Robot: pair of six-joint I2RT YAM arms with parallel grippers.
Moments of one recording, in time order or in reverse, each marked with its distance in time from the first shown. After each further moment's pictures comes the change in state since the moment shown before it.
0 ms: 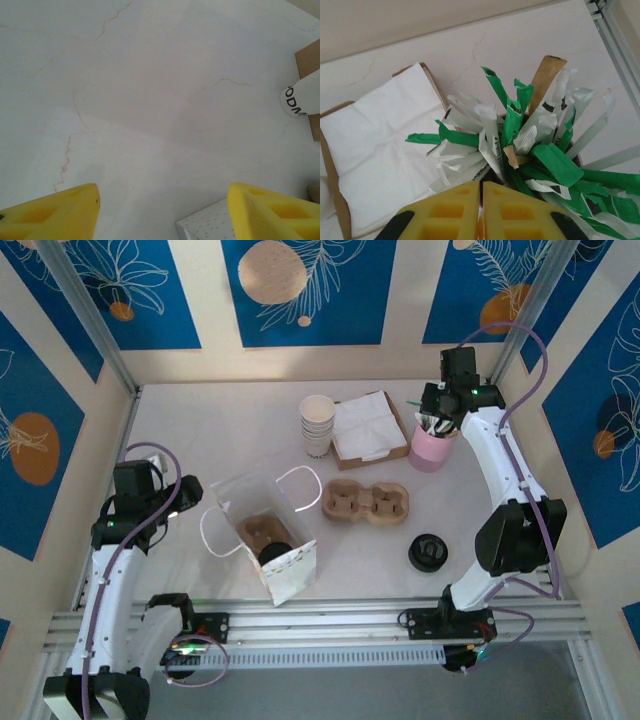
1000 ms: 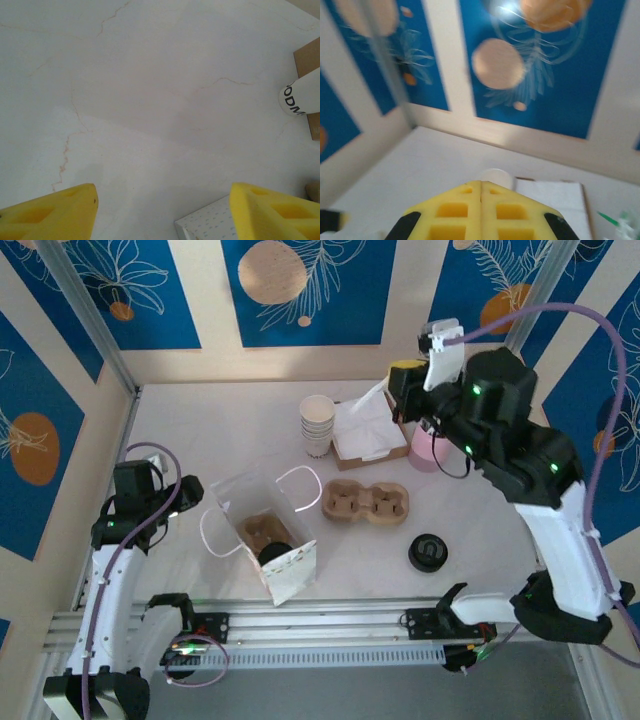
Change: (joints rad) left arm 0.000 0.000 -0.001 0.000 0.006 0.000; right arm 0.687 -0.368 0.412 -0.126 0.095 -0.147
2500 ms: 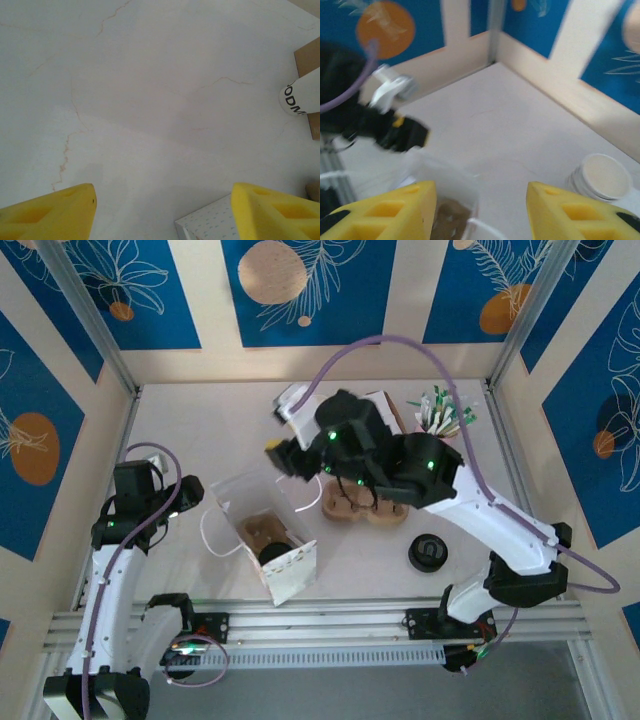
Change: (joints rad) left arm 0.000 0.000 -0.002 0.000 0.000 0.000; right arm 0.326 0.247 -0.025 0.018 0.052 -0.064
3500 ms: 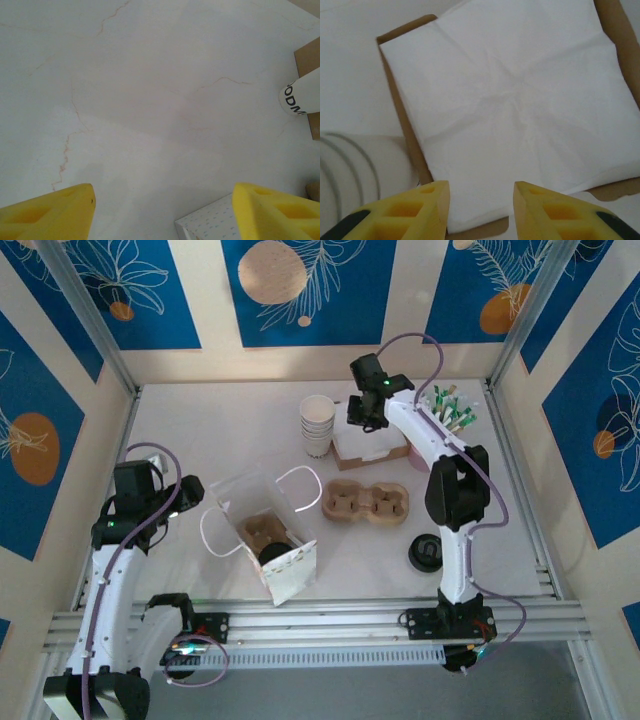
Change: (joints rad) left arm 0.000 0.000 0.000 0.000 0.000 0.000; right arm -0.719 0.588 -0.057 -0.016 -0.180 0.433
